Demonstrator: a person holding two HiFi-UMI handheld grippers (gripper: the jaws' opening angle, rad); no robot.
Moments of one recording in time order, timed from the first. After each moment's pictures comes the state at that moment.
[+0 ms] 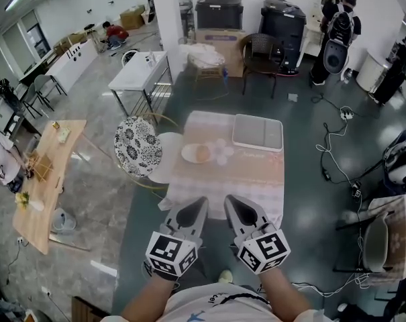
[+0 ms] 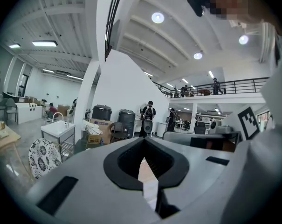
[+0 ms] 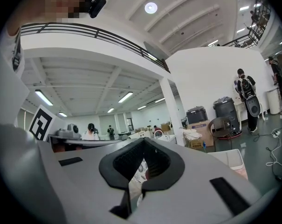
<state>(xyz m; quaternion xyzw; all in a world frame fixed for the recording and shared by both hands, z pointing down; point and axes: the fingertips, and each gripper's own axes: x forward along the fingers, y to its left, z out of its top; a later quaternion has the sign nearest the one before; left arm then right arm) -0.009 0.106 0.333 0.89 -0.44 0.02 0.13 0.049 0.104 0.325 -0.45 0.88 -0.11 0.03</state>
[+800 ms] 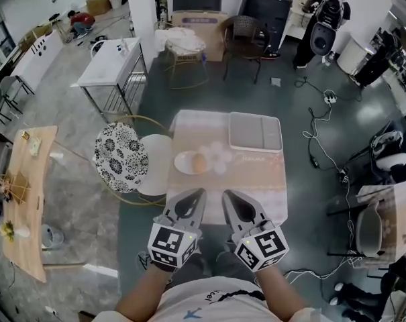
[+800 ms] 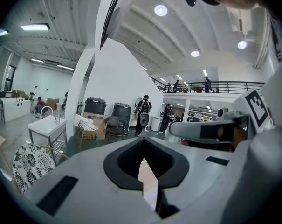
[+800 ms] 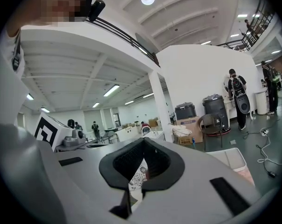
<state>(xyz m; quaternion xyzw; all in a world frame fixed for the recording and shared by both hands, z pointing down) -0.064 -0.056 0.385 0.91 -0.38 0.05 0.15 -0.010 -0.041 0.356 -0.52 0.84 -0.13 -0.01</state>
